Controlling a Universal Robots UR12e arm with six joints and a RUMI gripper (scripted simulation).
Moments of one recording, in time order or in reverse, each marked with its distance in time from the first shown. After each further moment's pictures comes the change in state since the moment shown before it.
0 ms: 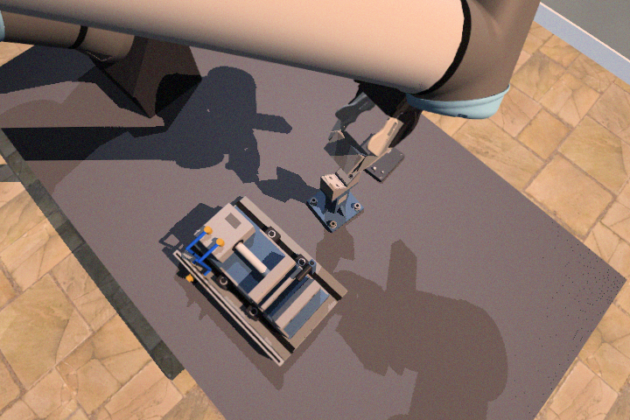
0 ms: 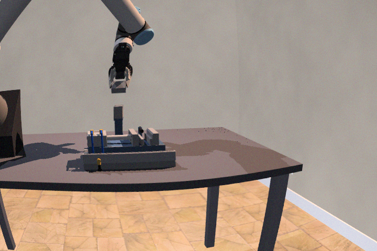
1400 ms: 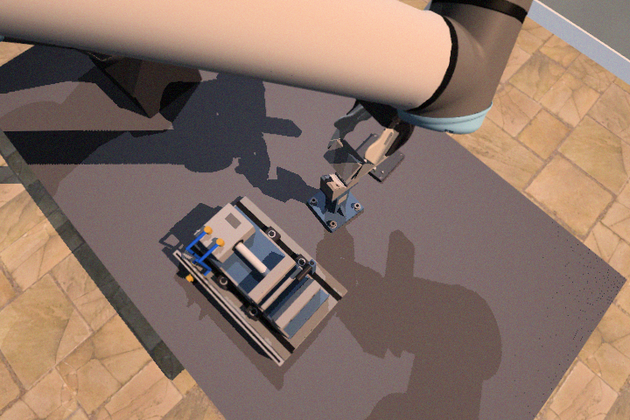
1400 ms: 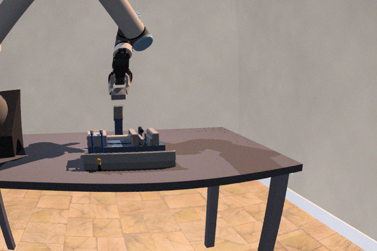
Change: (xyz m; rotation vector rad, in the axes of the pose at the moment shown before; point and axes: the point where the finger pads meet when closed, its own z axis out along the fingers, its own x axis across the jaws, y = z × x) arm 0.000 -0.019 0.019 0.000 0.000 0.000
